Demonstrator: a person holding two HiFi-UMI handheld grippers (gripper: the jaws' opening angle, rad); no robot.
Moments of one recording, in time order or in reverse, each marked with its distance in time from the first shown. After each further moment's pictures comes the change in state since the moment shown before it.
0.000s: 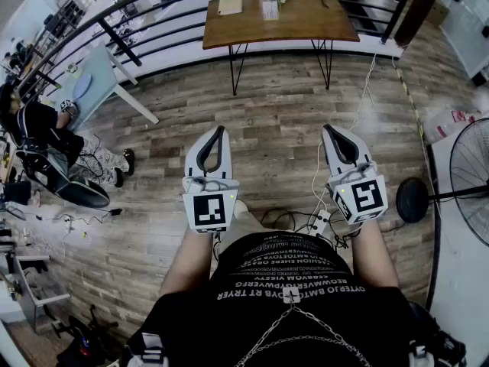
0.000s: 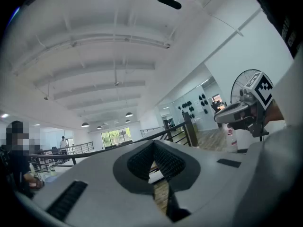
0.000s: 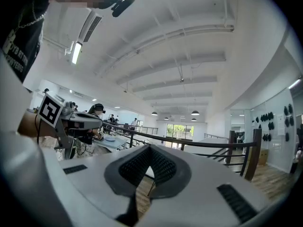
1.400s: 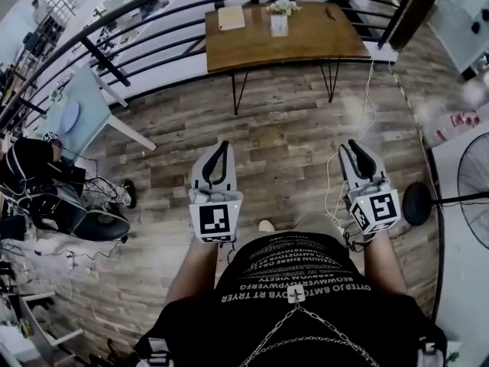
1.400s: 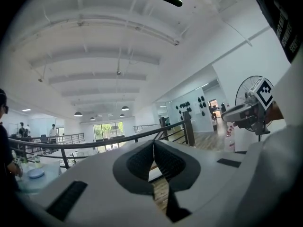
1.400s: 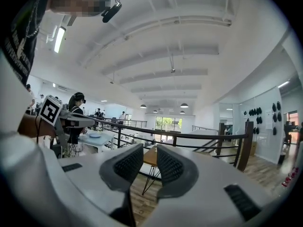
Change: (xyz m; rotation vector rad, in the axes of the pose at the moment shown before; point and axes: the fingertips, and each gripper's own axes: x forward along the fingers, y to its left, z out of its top) left arm 0.133 0.161 -0.088 -0.094 0.020 -0.113; right arm 0.165 -0.010 -0.031 0.053 0.093 -0.166
